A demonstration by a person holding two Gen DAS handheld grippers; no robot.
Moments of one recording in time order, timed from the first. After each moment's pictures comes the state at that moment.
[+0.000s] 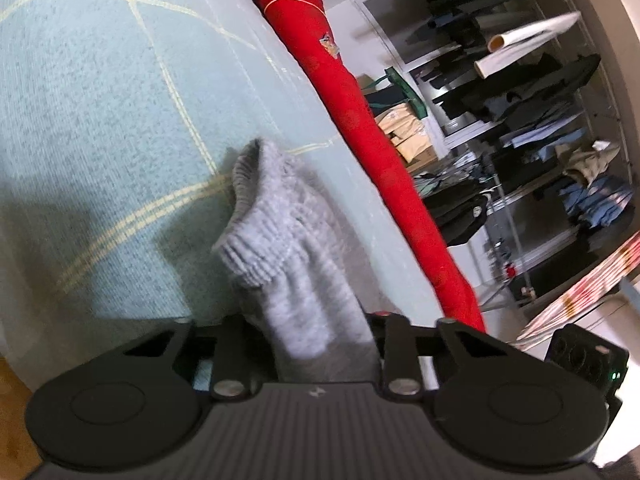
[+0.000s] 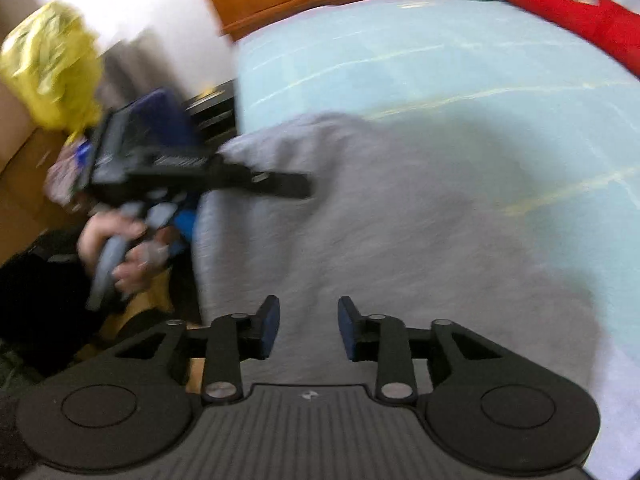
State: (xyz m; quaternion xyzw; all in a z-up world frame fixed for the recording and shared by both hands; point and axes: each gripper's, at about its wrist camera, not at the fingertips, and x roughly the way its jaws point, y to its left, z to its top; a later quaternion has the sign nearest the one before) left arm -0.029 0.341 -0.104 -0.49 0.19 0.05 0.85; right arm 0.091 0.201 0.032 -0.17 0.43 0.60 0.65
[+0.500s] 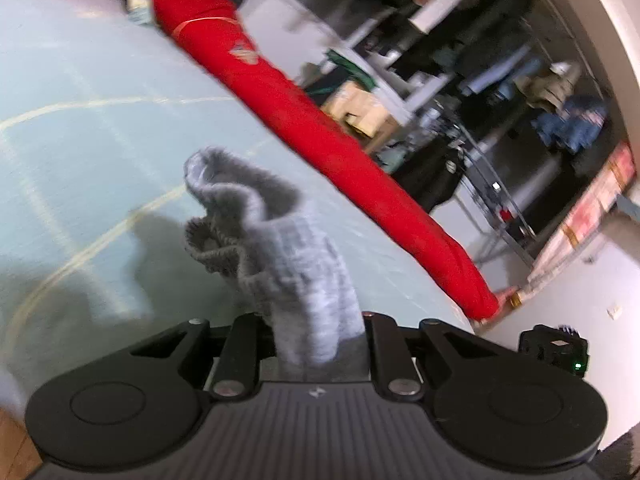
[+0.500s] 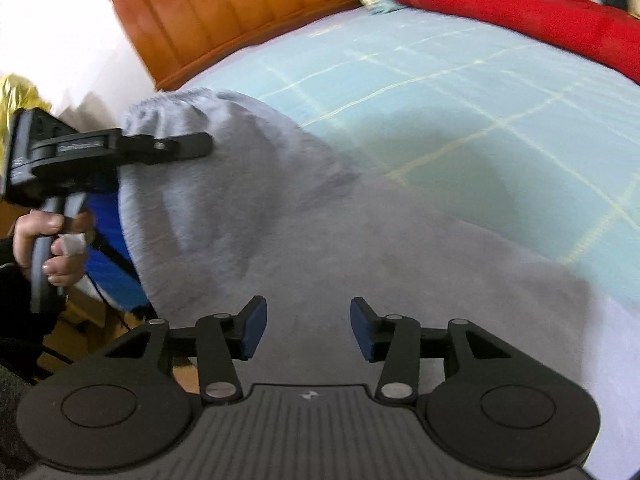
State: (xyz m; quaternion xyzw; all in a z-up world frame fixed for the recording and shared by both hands) left arm 0.005 0.283 0.014 -0.37 0.20 0.01 0.91; right arm 0.099 0.111 0.045 -0.09 0.43 0.53 0.72
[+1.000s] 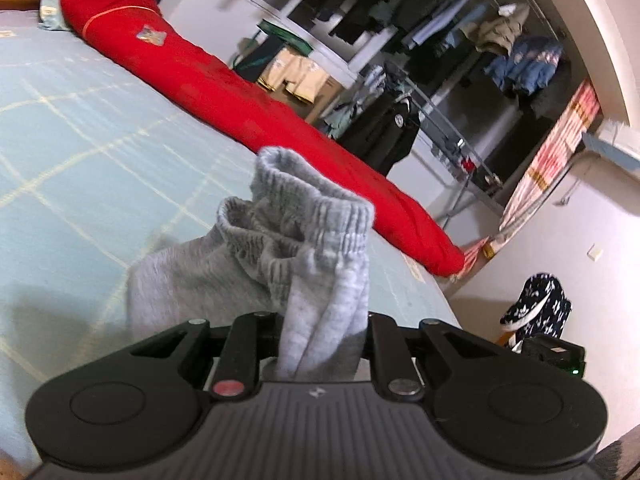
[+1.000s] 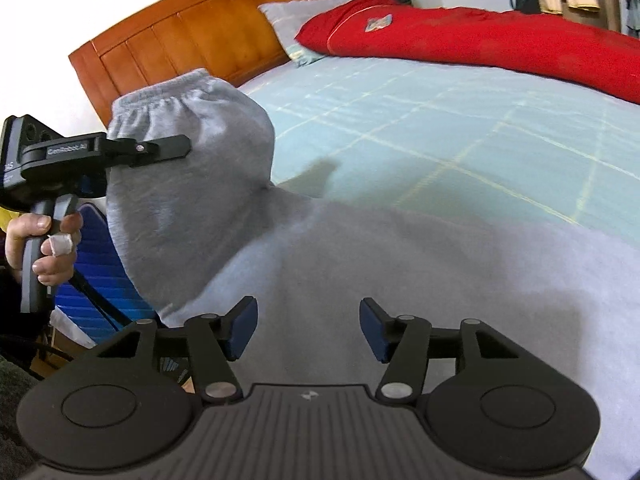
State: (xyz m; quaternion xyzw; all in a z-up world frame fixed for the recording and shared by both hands) left arm 0.073 0.166 0.051 -0.32 0.23 -0.05 0.92; right arm 0.090 -0.046 0.062 -0.02 0.40 0.48 0.78
